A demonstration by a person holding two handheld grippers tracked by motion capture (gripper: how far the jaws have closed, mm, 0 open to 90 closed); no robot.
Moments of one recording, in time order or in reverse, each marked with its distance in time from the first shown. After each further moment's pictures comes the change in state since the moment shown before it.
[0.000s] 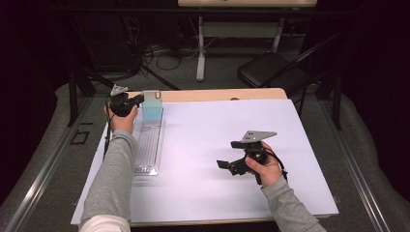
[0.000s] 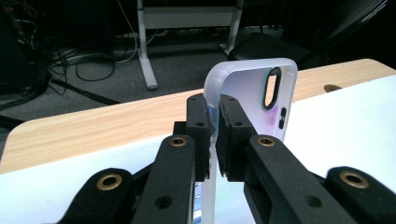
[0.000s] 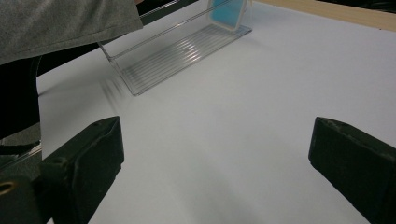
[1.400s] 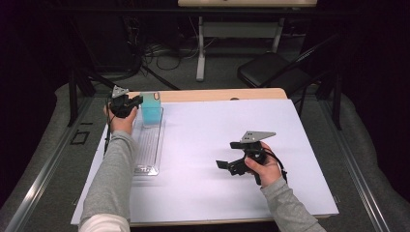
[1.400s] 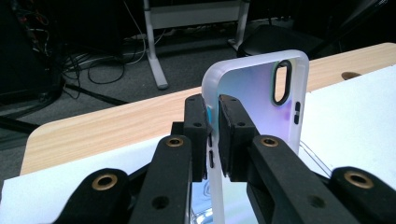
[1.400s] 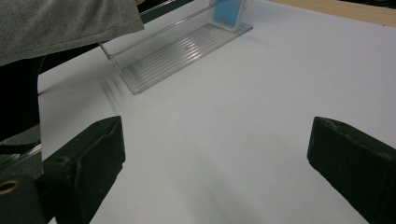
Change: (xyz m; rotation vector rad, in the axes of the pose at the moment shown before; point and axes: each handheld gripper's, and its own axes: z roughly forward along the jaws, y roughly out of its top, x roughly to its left) left arm 0.005 -0.005 0.003 0.005 0.040 0.059; right arm -0.001 -0.001 0.003 0.006 0.003 0.005
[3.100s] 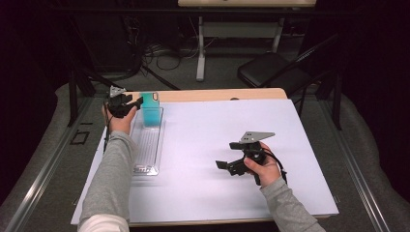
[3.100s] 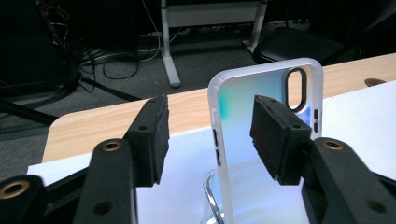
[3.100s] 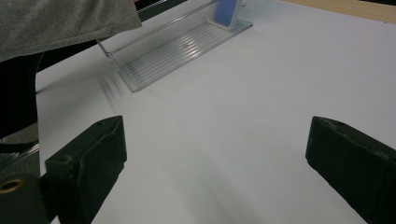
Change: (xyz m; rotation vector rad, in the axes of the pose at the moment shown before) left arm 0.008 -0.002 0.000 0.005 0.058 -0.042; right arm 0.000 -0.001 0.002 0.005 -0.002 0.002
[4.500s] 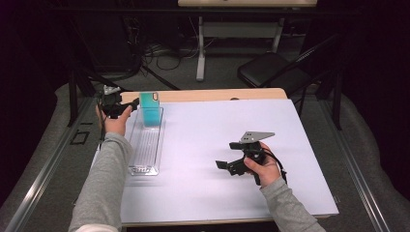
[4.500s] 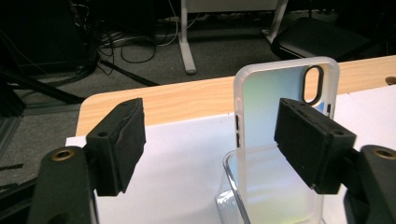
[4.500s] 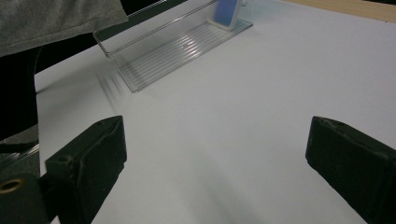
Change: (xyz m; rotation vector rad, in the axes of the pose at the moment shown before) left arm 0.002 0.009 -0.022 0.069 0.092 -0.033; right arm 0.000 0.000 0.001 -0.002 0.002 0.002
